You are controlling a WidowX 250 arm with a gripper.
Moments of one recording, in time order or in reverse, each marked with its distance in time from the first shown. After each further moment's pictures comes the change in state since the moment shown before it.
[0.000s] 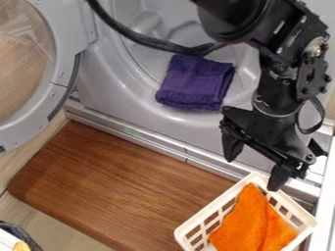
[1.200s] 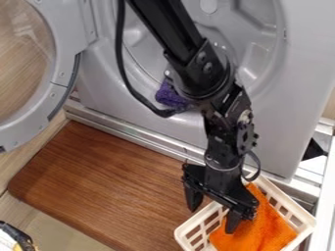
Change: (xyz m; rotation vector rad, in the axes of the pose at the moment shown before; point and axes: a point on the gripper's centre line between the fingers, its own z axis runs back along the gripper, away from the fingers) arm -0.045 0.024 -0.093 -0.076 0.160 0.124
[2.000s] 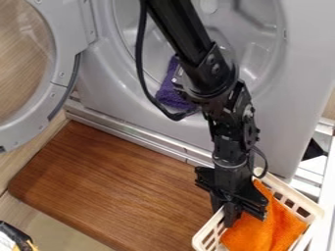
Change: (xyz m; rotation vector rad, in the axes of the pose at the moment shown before) arm 0.012 -0.009 -0.010 -0.088 0.024 -0.074
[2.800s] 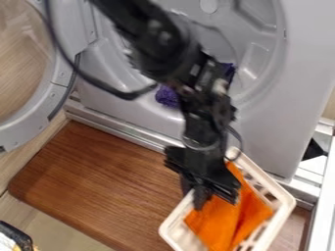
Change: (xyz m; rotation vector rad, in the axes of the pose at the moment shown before) arm -0.030 0.020 0.055 0.060 -0.071 0.043
